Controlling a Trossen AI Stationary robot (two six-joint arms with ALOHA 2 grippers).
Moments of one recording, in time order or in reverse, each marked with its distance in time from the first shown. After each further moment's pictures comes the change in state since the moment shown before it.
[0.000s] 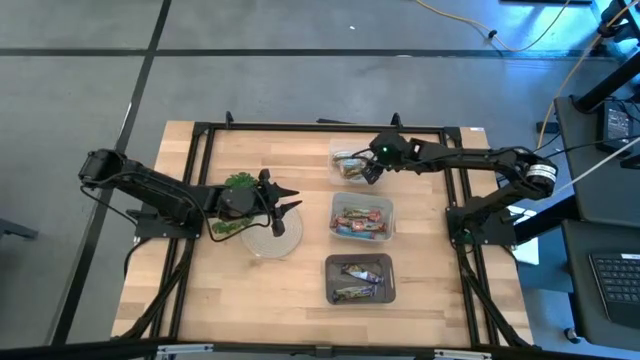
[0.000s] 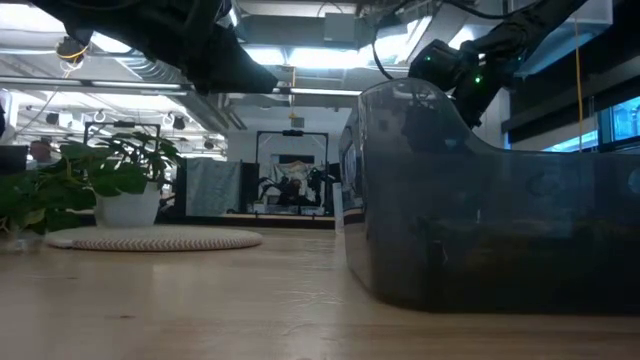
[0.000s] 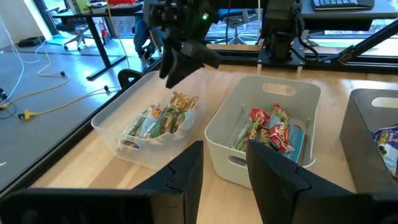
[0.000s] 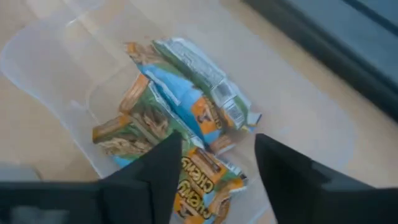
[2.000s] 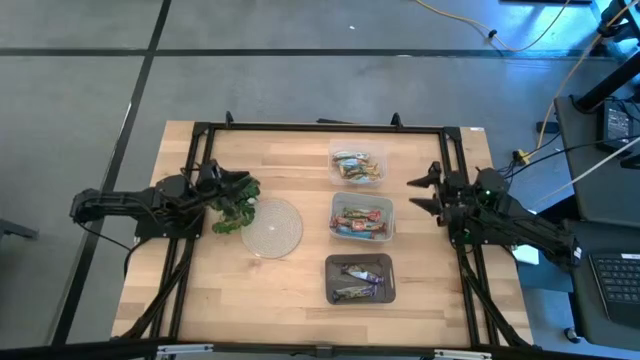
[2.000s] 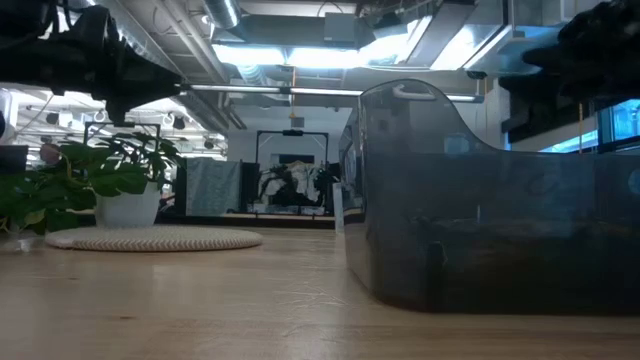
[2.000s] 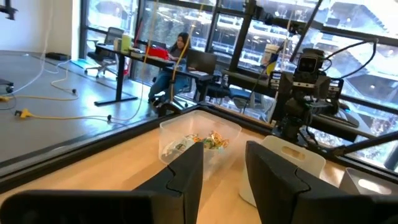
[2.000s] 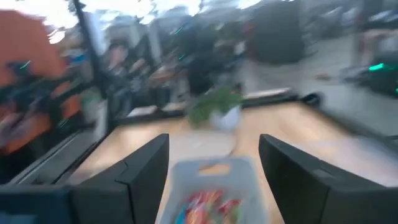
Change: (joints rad) left arm 0.192 -1.095 -0.474 -0.274 0.098 -0.158; right arm 0.000 -1.453 -0.711 0.217 -0.674 -0.062
